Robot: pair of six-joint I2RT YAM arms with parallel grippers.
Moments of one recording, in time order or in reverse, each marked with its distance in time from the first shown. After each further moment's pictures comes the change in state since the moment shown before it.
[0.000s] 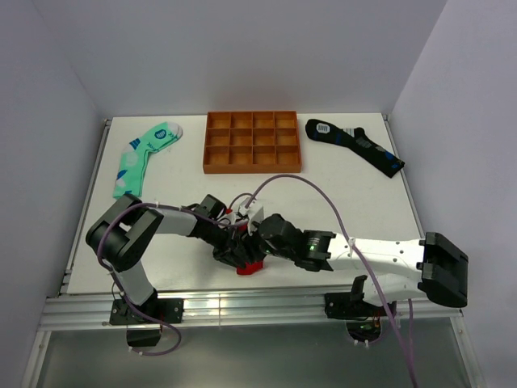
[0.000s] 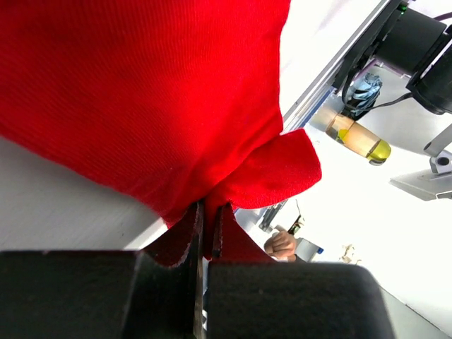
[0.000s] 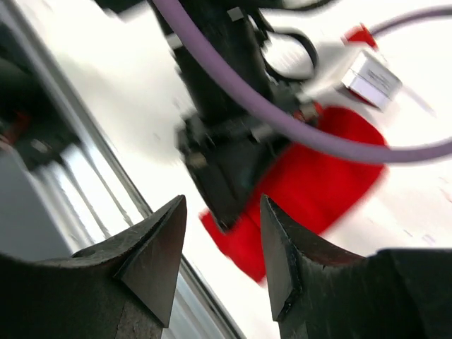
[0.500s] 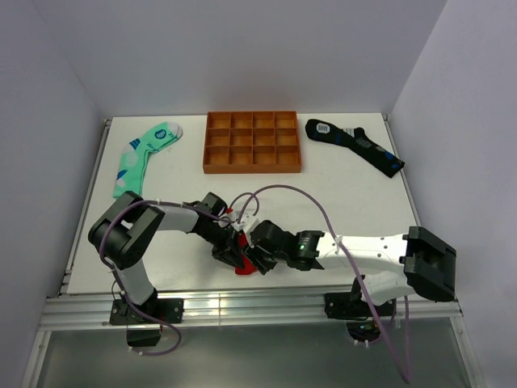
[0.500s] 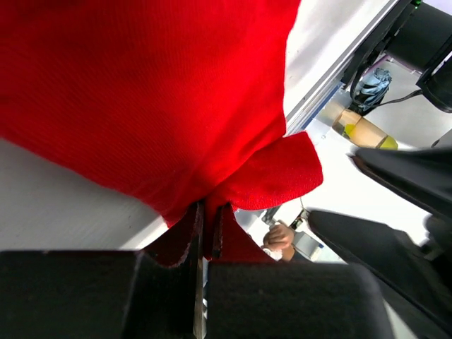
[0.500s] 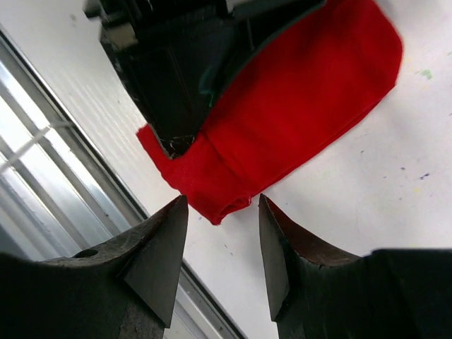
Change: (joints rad) left arm 0.008 0.018 0.047 -0.101 -0.011 0.057; right arm 0.002 0.075 0.027 -0.268 -0.019 -0.121
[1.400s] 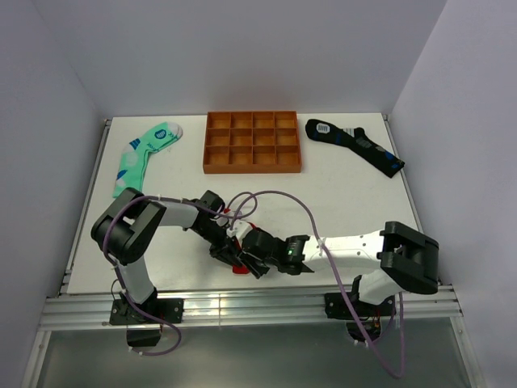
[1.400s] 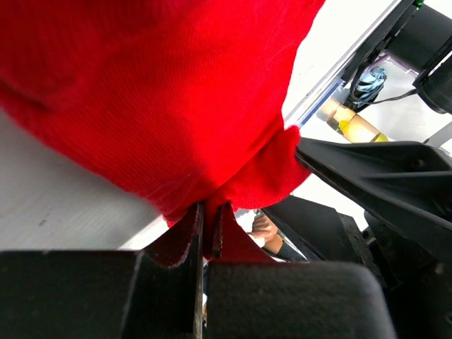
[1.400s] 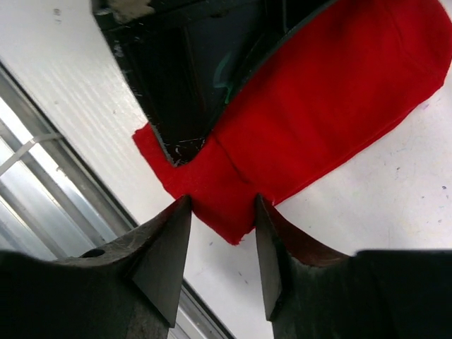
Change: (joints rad) left arm 0.041 0.042 0.042 -0.095 0.024 0.050; right arm 0.049 0.143 0.000 0.087 0.035 0.033
